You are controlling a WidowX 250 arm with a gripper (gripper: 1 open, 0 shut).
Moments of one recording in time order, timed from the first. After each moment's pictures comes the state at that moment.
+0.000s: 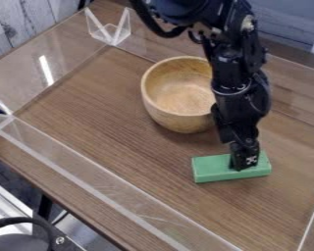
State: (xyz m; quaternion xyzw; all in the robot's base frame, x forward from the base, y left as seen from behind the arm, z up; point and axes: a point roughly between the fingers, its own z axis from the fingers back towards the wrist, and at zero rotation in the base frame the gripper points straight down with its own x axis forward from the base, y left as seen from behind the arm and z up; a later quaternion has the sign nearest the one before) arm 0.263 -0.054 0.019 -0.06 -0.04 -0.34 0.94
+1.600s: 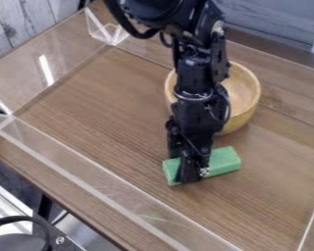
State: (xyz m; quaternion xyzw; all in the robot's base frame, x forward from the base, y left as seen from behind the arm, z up) arm 0.225 -0.023 0.025 -0.06 0.08 -0.32 0.94
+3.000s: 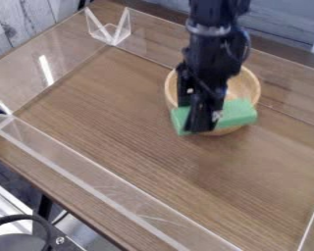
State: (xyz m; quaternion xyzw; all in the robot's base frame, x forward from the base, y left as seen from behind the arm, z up) arm 0.252 -0.022 0.096 -0.04 0.05 -0.35 0.93
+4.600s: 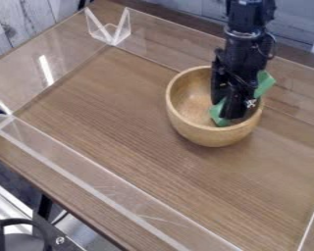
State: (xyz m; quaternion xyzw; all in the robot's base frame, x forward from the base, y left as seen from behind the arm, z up) arm 0.332 -0.040 0.044 -0.04 0.05 -0.35 0.94
